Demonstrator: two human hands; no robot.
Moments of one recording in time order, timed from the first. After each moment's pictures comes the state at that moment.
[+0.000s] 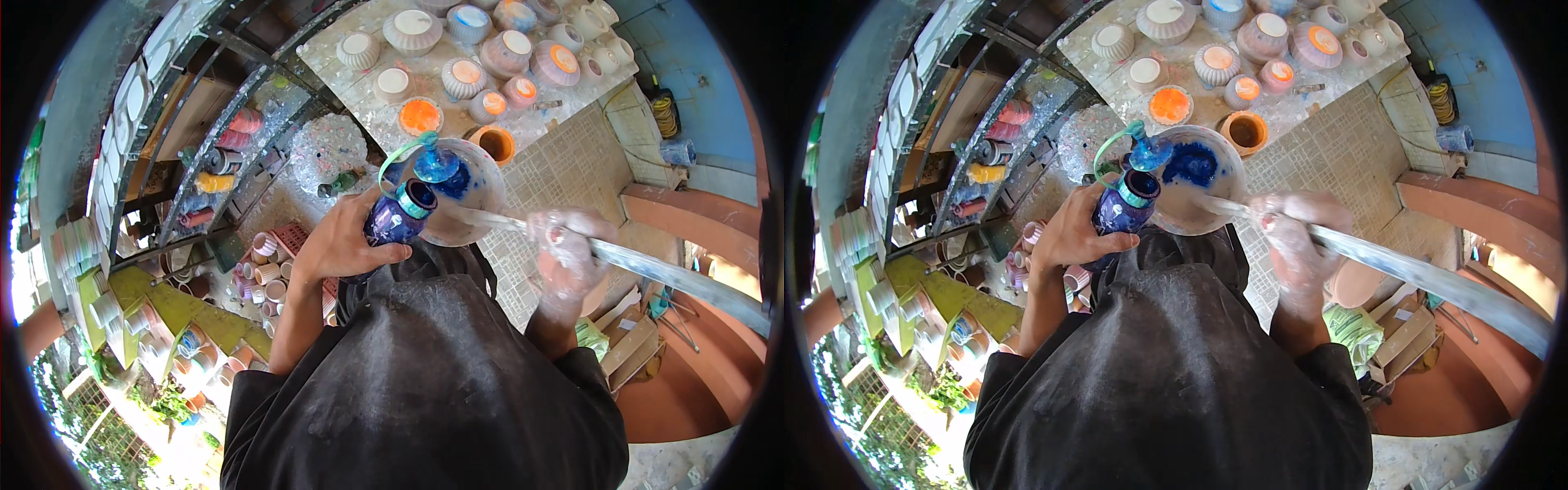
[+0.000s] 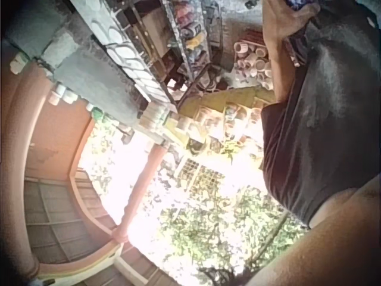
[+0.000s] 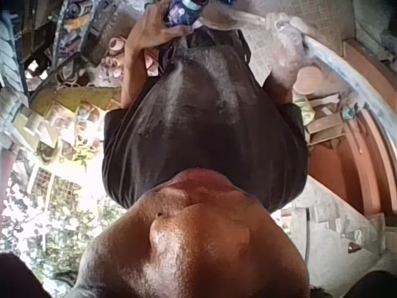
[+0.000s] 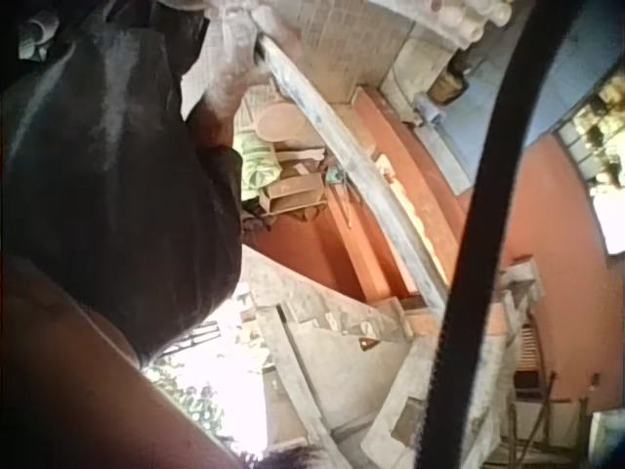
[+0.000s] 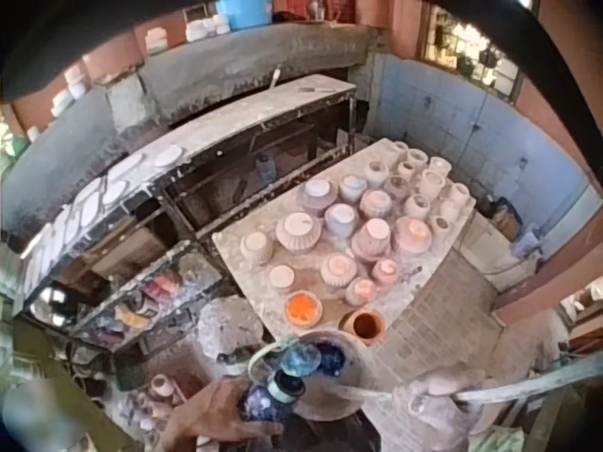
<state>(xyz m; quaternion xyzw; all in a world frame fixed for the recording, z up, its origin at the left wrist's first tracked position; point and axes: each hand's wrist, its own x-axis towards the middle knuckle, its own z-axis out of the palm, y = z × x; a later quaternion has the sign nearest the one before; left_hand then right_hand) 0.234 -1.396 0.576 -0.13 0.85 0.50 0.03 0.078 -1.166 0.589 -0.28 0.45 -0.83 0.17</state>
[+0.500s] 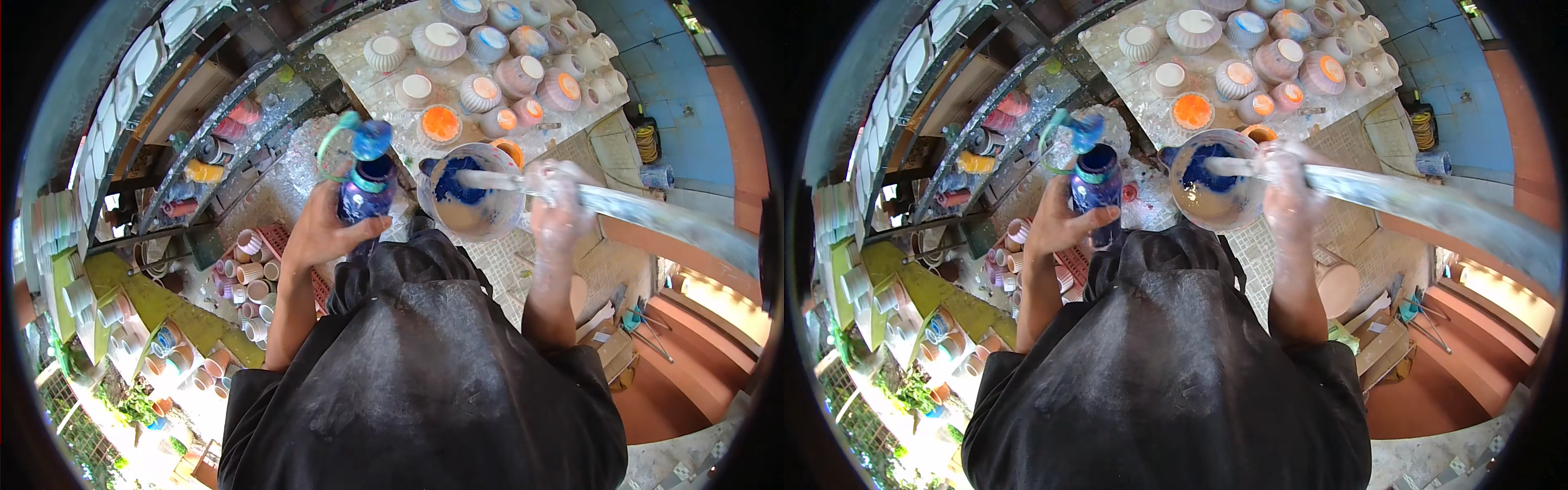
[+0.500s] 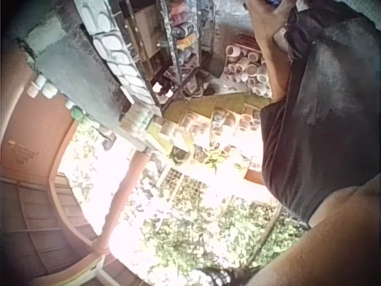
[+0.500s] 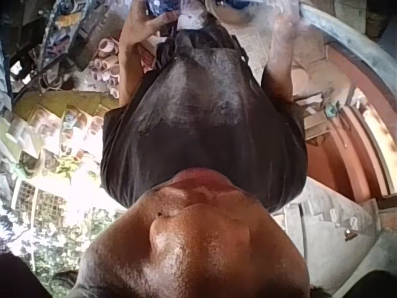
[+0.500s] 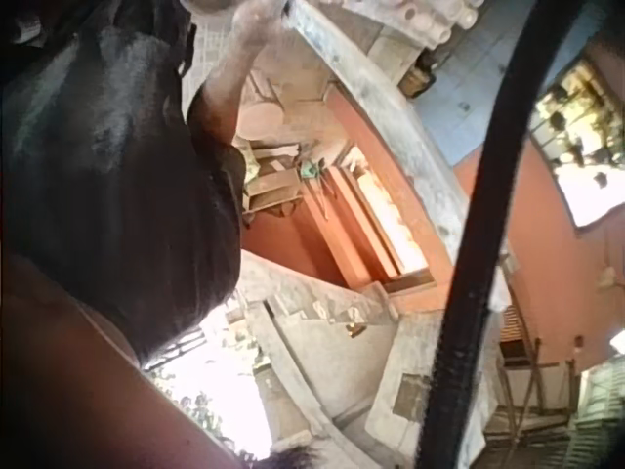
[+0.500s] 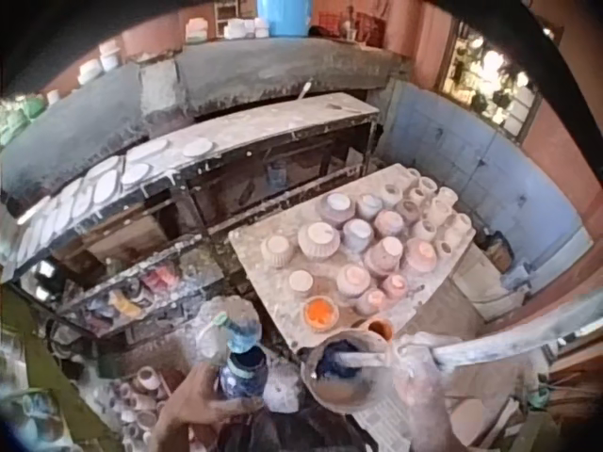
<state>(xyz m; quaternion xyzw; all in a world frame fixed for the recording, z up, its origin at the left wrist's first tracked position) 0.291 -1.439 0.567 -0.18 0.73 0.66 -0.09 0.092 -1.240 0.587 -0.23 0.53 -0.81 0.10</state>
